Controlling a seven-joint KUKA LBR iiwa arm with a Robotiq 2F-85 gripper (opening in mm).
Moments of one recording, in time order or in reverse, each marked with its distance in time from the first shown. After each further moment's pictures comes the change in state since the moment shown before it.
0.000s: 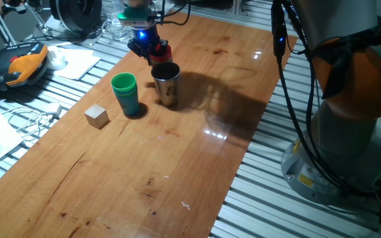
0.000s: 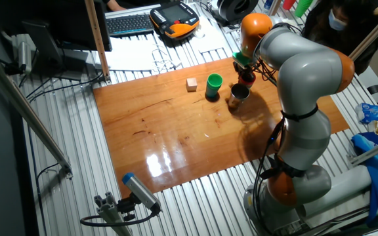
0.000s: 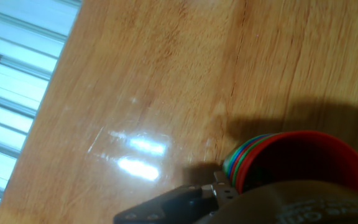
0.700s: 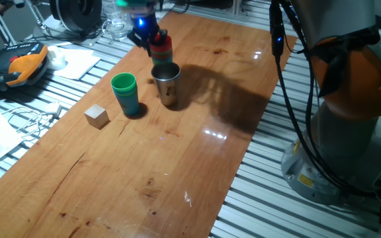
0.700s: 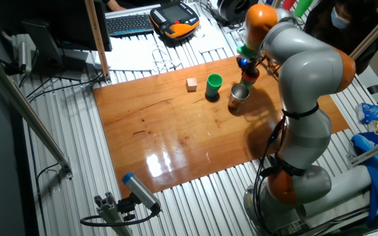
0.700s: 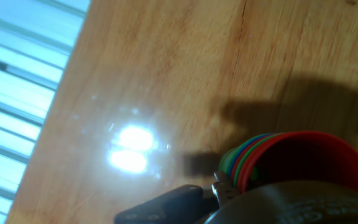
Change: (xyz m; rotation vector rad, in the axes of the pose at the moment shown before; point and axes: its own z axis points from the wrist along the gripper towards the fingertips) arm -0.029 0.000 -0.040 0.019 0.061 -0.020
